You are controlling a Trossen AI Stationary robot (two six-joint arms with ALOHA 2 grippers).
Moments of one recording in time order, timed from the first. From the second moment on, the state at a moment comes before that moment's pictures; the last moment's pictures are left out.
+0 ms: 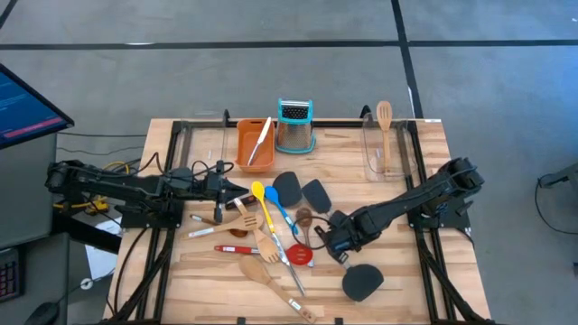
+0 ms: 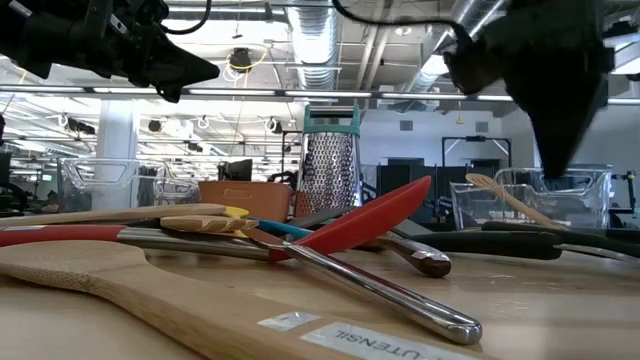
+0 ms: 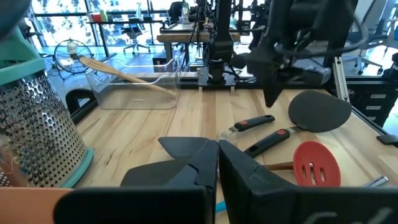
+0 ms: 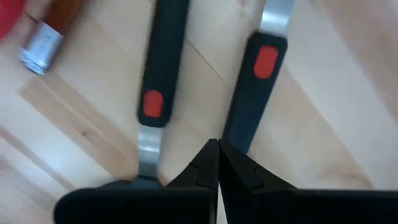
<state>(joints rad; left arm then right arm) -0.03 0.75 0.24 0.39 -0.11 0.02 0.42 1.70 1.17 -0.99 0.05 1.13</state>
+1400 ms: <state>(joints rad) -0.03 0.75 0.24 0.38 -0.11 0.02 0.40 1.59 0.88 -0.77 0.05 1.21</state>
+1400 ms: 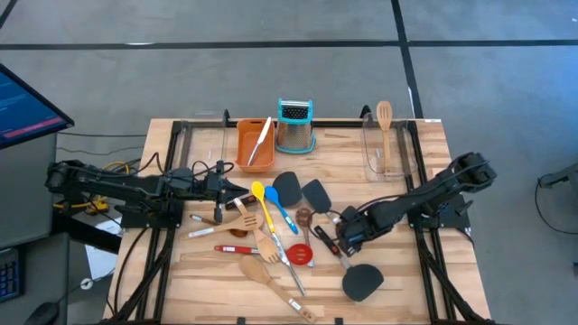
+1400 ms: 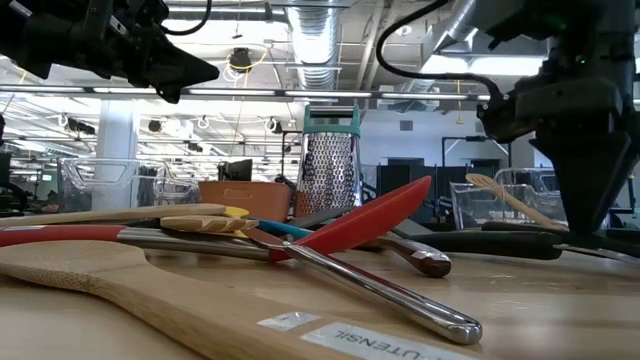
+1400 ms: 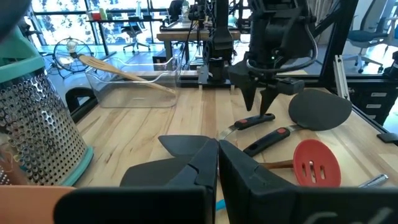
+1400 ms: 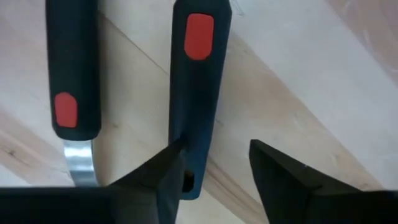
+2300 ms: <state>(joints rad) -0.03 0.75 0.24 0.38 -0.11 0.02 0.40 1.59 0.88 -0.69 0.06 1.20</state>
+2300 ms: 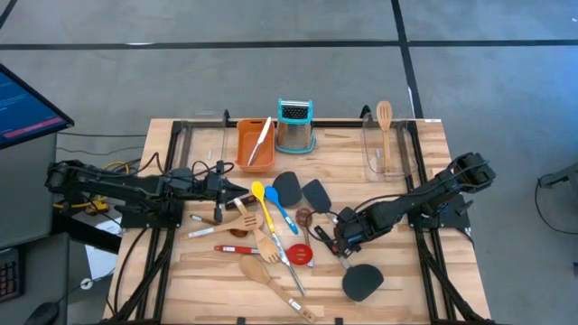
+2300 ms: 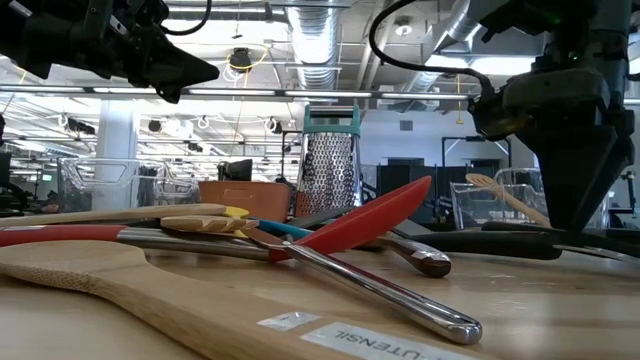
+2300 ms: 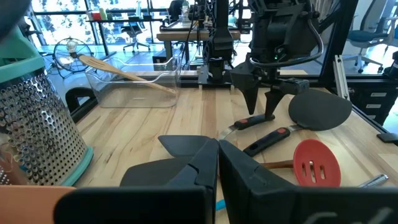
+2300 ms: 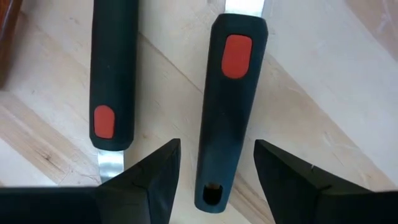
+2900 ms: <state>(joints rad) -0.03 0.75 0.24 0.38 -0.11 0.02 0.40 1.59 0.88 -0.67 0.10 1.20</state>
